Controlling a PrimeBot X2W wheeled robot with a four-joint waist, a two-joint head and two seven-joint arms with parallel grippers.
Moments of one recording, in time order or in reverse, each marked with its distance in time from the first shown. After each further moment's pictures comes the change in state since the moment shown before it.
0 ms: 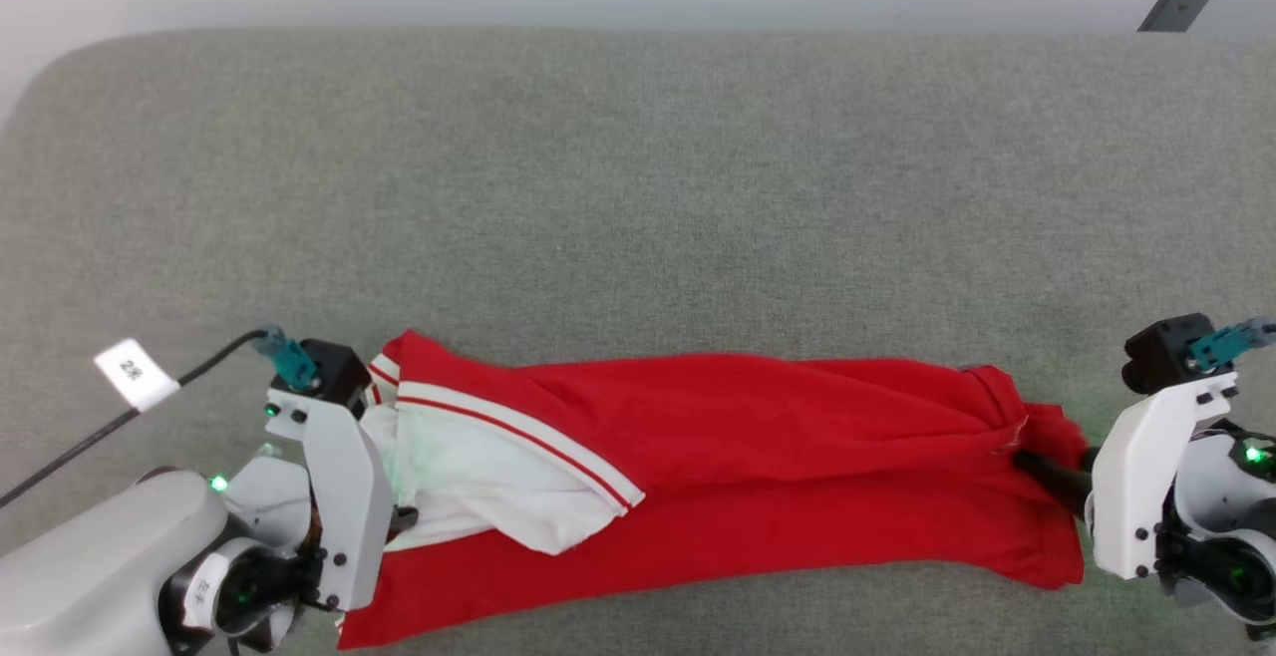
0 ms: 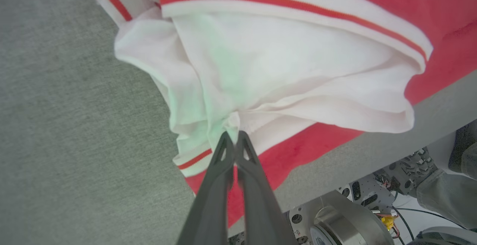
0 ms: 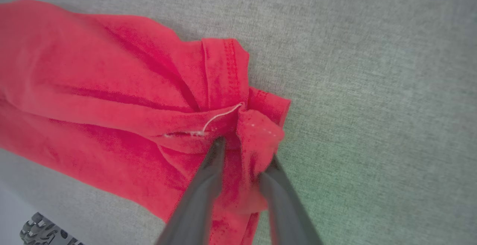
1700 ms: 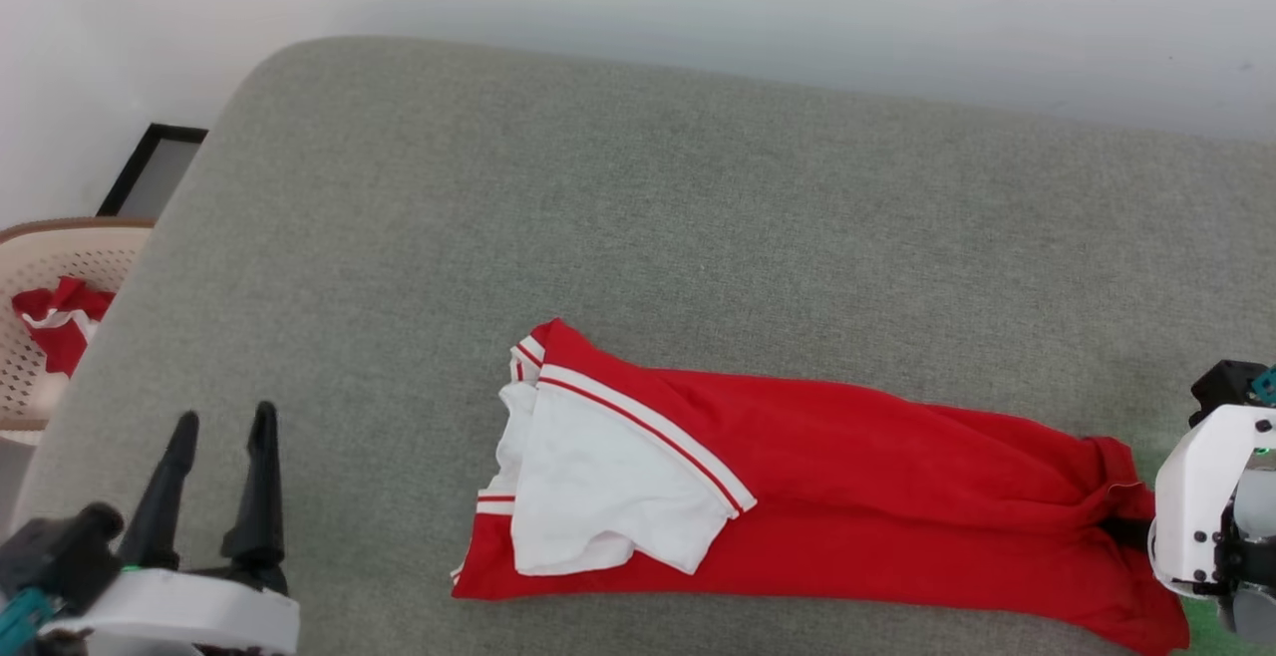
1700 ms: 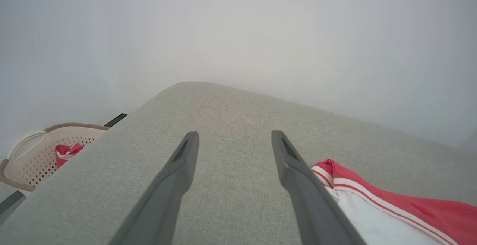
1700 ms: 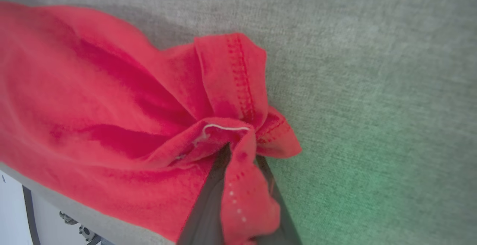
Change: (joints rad) left arm 0.737 -0.437 1.016 0.004 0.660 -0.161 -0.850; right arm -0.035 0.041 -0.153 0.274 0.004 0.000 0.182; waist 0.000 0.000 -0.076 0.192
